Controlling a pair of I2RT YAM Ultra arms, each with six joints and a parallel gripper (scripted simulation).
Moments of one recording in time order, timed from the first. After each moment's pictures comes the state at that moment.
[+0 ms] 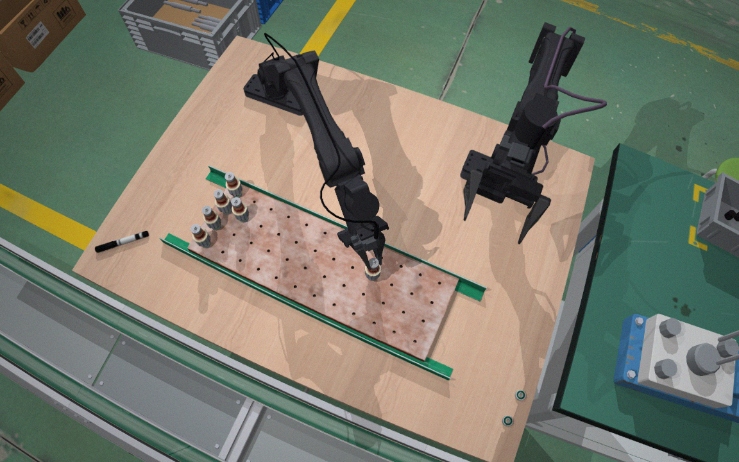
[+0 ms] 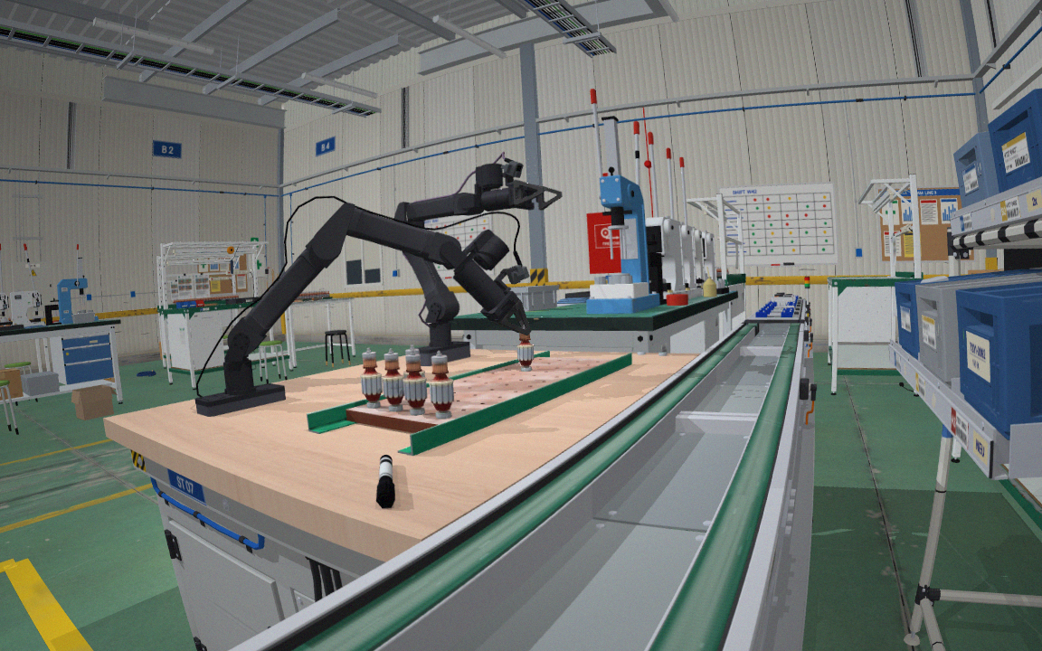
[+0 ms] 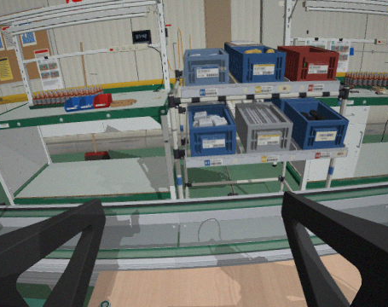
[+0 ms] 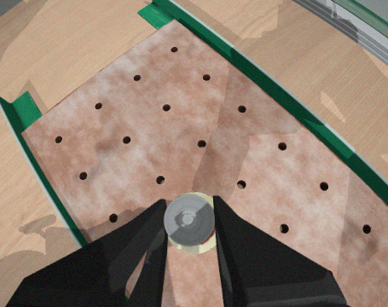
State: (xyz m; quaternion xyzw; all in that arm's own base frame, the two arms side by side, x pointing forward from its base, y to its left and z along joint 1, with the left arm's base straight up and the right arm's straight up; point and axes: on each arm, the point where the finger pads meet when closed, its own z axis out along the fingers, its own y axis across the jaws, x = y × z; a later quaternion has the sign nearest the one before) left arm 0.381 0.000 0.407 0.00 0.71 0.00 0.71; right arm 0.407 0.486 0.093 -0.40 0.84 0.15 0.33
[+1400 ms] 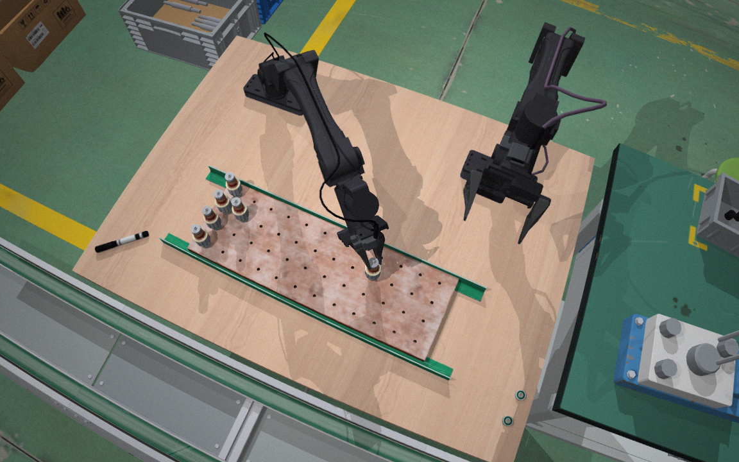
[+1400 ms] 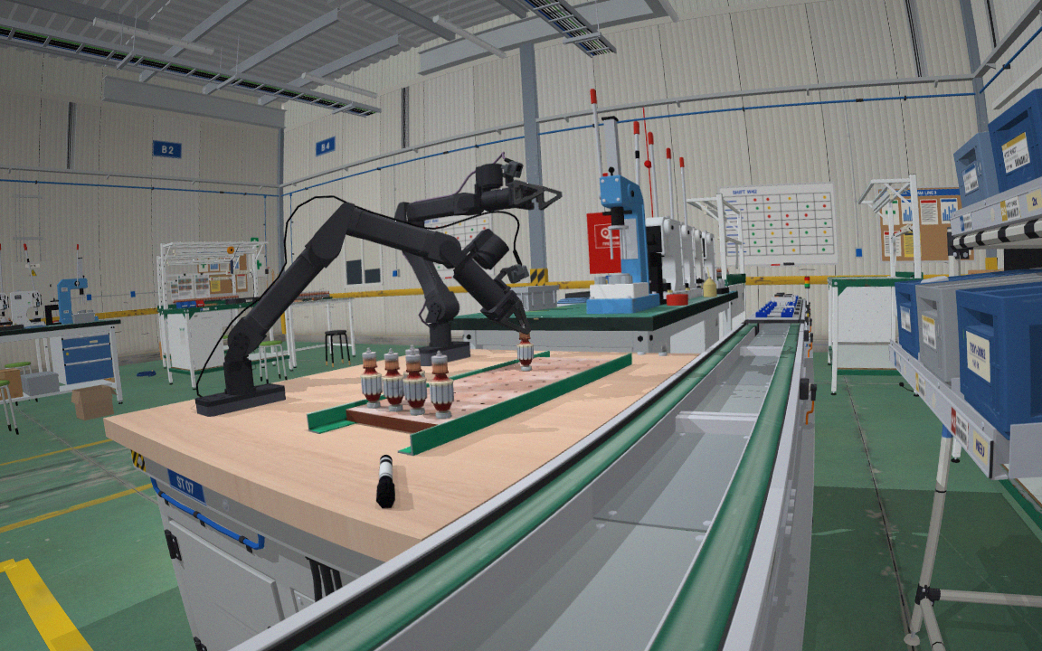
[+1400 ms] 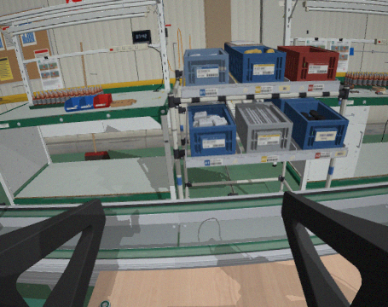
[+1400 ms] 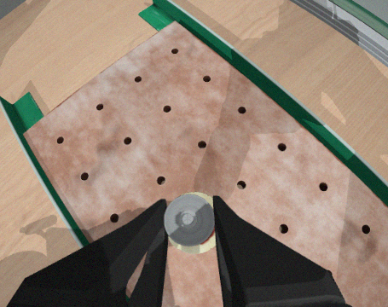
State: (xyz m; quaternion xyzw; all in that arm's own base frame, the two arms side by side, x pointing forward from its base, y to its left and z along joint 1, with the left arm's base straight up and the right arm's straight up) left arm 0.381 0.000 0.407 0.00 0.71 0.00 0.71; right arm 0.407 0.486 0.095 -0.40 0.84 0.16 0.33
